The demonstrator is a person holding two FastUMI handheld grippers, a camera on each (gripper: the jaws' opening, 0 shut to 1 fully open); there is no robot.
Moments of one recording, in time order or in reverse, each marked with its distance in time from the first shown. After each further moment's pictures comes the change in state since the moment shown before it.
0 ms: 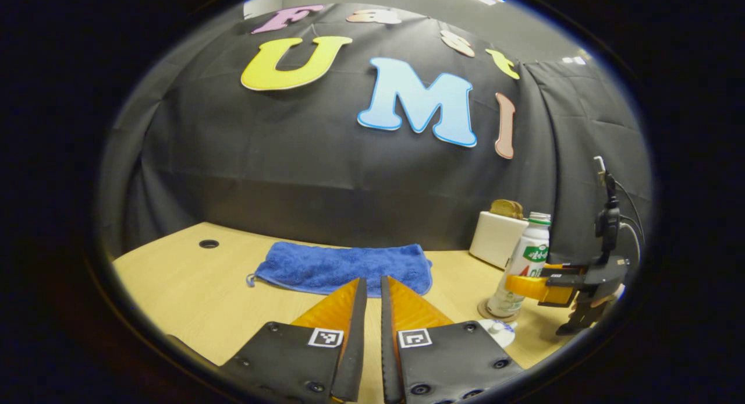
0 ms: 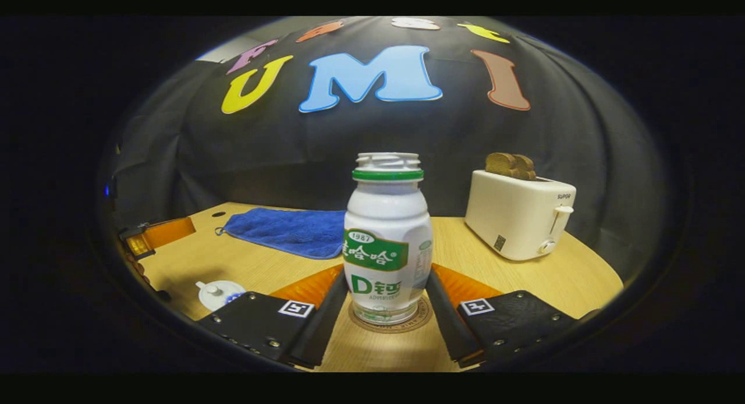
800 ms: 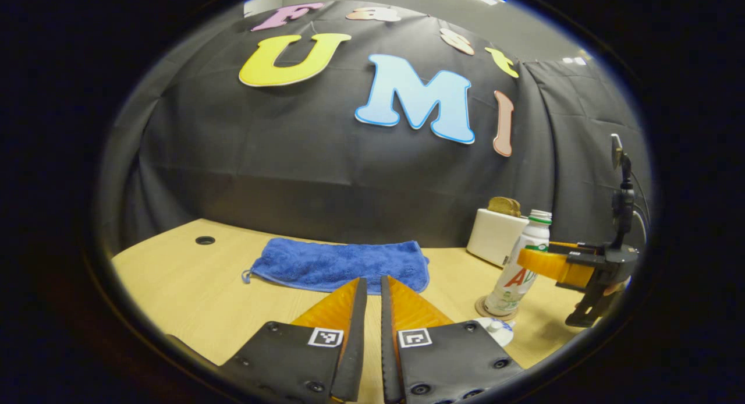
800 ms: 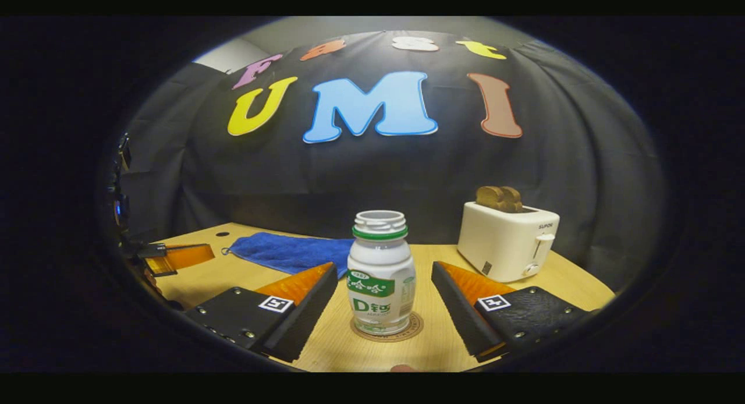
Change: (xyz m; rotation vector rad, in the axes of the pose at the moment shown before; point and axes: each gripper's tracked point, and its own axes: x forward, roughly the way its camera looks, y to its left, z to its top) left arm 0.002 -0.002 -0.004 -0.003 0.015 -0.009; right arm -0.030 -0.002 0.049 -0.016 -0.182 -0.017
